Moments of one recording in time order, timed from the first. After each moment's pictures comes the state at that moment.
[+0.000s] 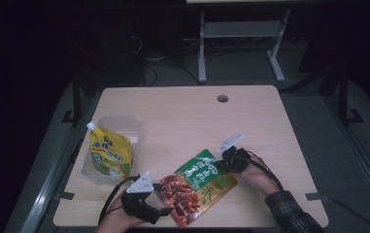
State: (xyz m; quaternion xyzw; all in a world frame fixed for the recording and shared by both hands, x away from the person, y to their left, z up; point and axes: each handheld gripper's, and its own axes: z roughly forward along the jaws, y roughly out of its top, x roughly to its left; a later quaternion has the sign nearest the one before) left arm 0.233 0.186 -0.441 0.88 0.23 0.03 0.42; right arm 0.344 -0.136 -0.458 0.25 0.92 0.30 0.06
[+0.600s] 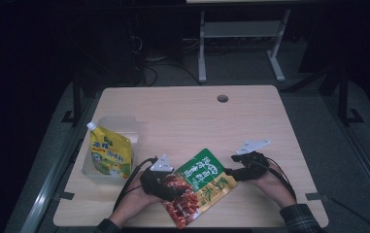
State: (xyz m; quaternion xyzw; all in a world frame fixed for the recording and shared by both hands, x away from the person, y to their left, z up) left arm 0.289 0.147 -0.458 0.89 0.25 0.05 0.38; right arm 0.310 -0.180 -0.442 0.32 0.87 0.37 0.09
